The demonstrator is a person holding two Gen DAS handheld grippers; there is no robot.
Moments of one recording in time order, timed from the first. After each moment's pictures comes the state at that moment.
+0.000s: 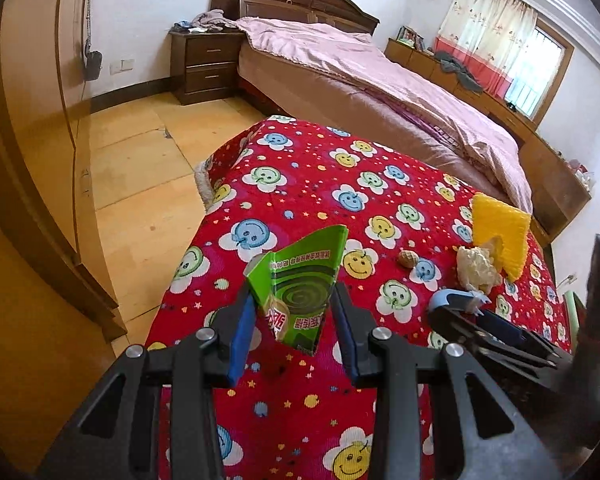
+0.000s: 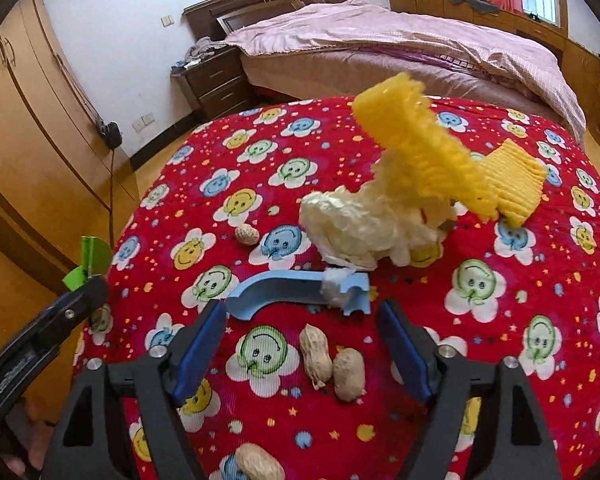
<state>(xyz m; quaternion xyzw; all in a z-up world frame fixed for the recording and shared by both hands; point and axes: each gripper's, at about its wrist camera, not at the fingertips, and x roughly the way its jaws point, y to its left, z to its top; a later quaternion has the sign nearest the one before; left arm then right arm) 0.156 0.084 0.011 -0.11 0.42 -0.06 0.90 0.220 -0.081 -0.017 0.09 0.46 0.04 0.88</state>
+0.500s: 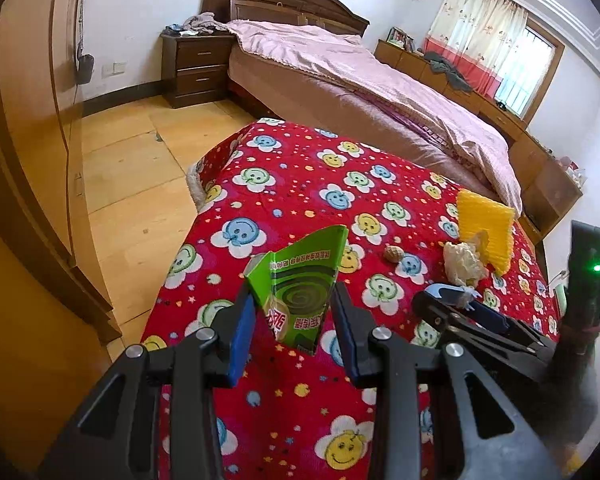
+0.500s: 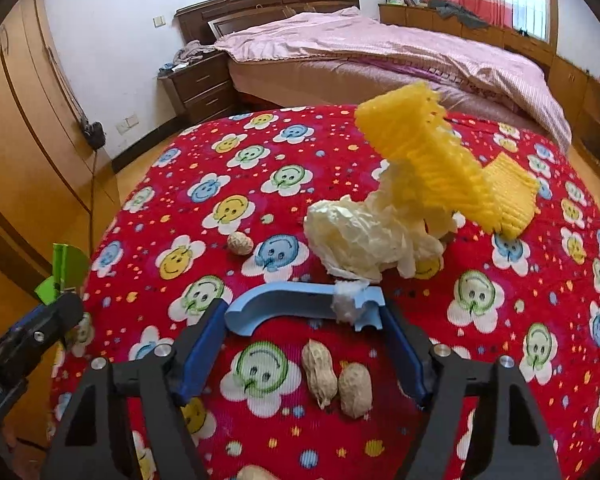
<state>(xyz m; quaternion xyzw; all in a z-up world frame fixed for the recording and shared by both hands) 0.147 0.078 0.018 -0.11 0.41 -0.07 0.90 0.222 -0.074 -0.018 0.08 0.44 0.01 0.89</state>
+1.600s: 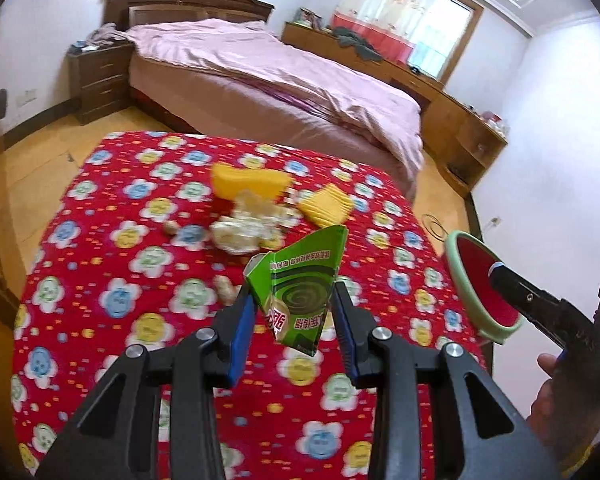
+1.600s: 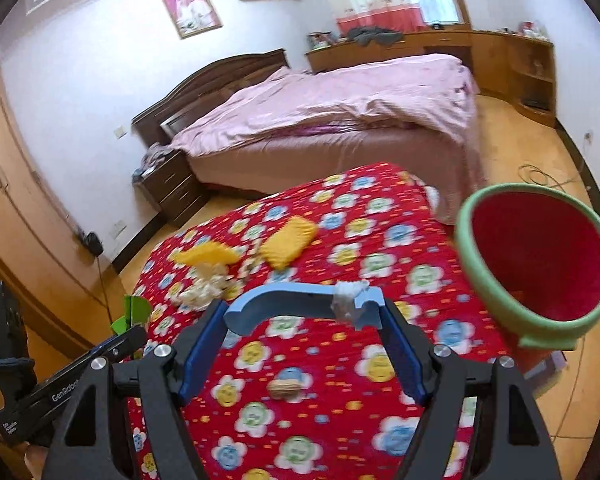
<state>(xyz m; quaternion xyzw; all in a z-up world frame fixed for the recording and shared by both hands) 0.091 -0.071 0.078 -0.08 0.41 -0.23 0.88 0.049 -0.262 0.097 0.20 0.33 -0.07 0.92</state>
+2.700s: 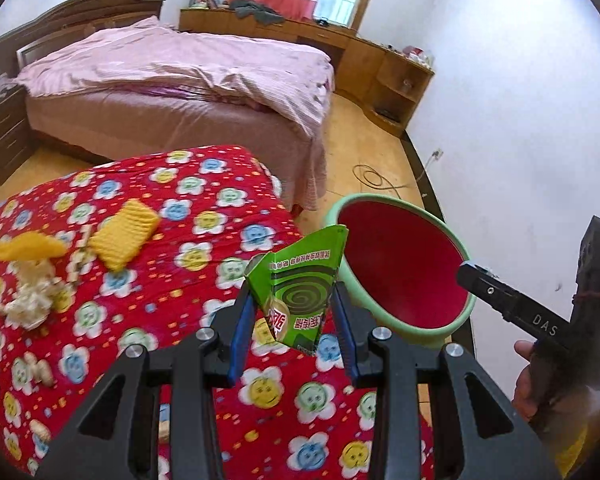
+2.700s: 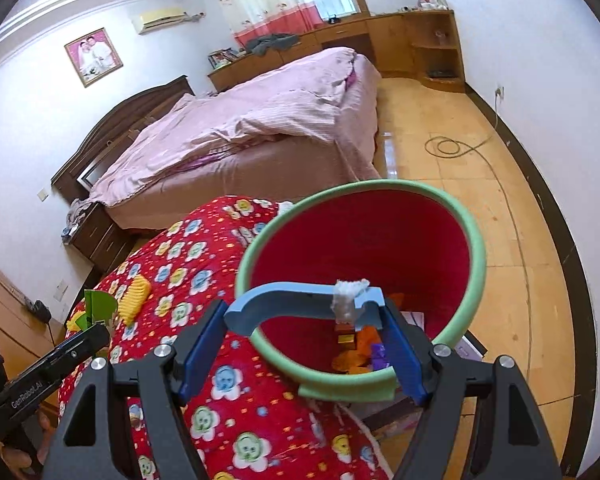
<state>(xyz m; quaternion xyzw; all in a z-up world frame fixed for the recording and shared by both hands) 0.081 -0.285 0.085 0.02 0.42 -0.36 0.83 -0.012 -0.451 0.071 0.27 0.33 -0.21 0.88</state>
